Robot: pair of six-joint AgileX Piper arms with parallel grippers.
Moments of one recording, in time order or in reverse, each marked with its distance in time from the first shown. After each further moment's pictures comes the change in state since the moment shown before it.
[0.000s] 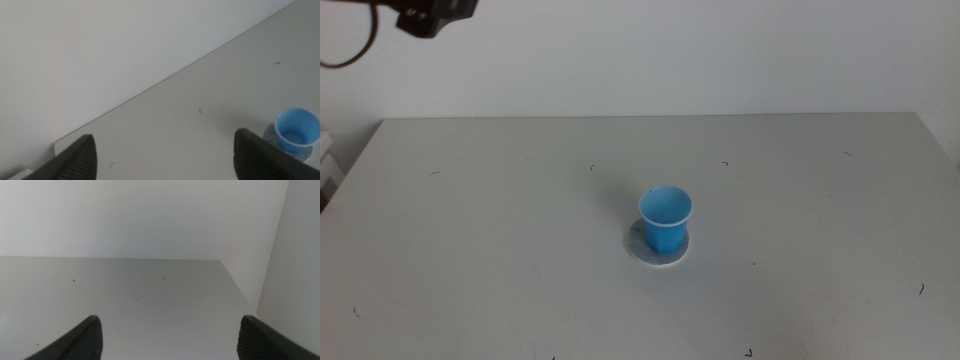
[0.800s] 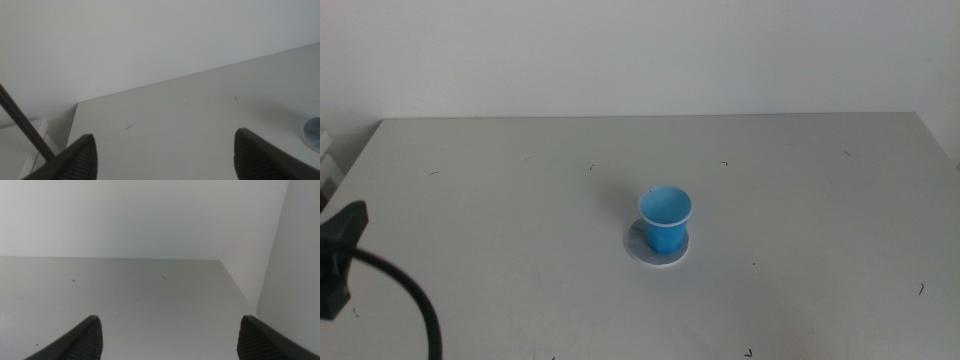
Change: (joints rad) left arm 0.364 -0.724 1.082 -0.237 -0.689 0.069; right arm 0.000 0.000 0.000 0.000 0.000 0.000
